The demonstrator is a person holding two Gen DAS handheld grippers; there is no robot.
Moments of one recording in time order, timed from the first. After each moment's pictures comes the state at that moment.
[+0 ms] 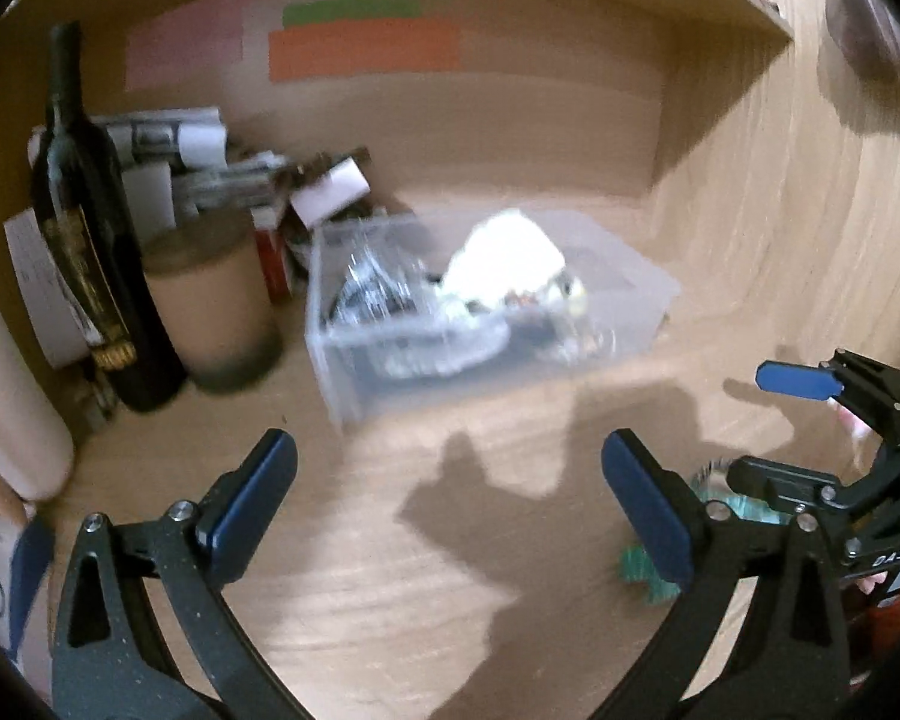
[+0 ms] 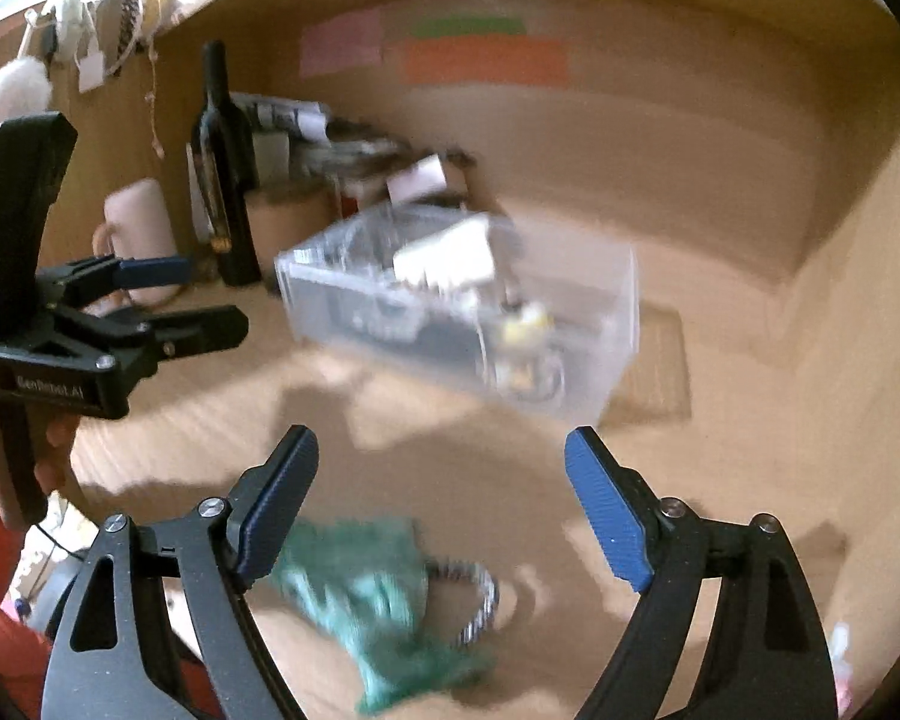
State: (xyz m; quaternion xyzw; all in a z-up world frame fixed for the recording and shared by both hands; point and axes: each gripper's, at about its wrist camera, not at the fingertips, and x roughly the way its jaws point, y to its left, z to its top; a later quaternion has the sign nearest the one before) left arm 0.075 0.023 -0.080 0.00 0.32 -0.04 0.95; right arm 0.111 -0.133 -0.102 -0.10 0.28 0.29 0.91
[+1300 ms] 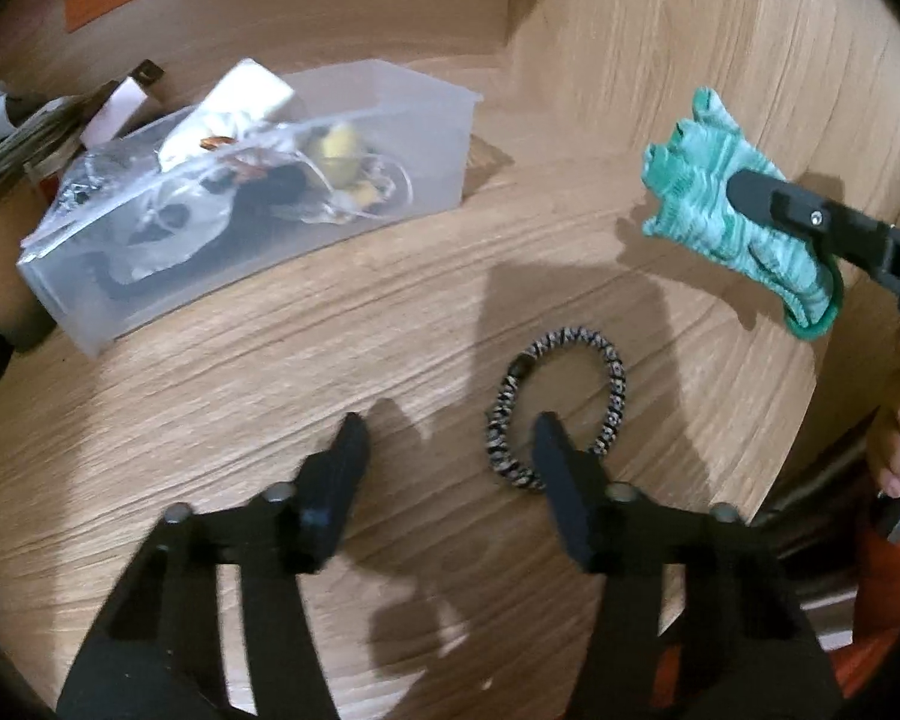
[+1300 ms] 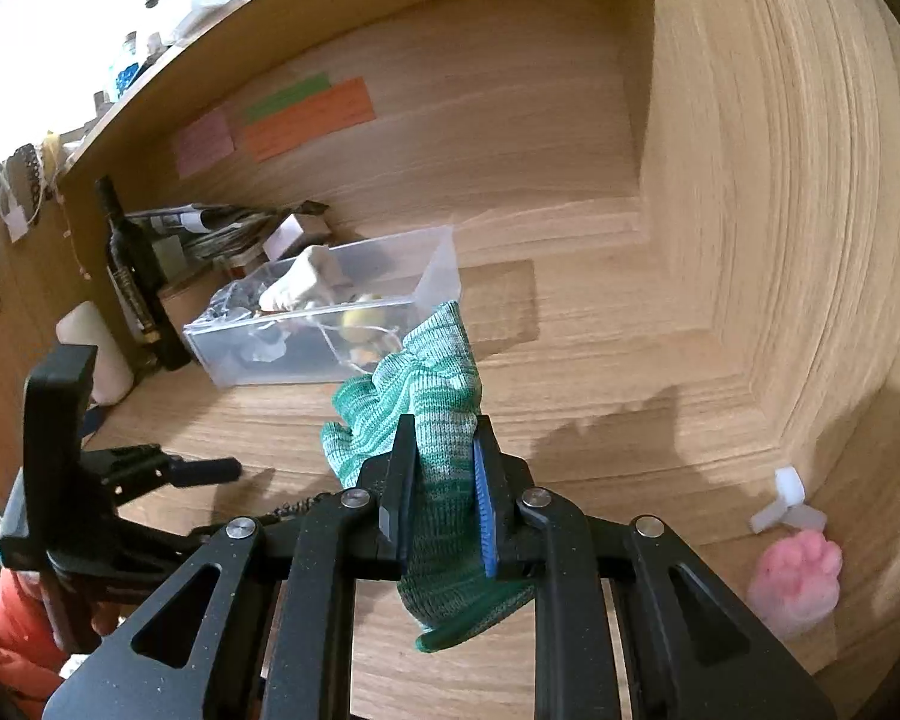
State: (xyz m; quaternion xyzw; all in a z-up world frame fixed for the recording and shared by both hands) left arm 0.091 -0.085 -0.141 0.05 0.42 -0.15 0.89; right arm 0.086 -0.235 -0.103 0.06 0.26 0.21 0.94
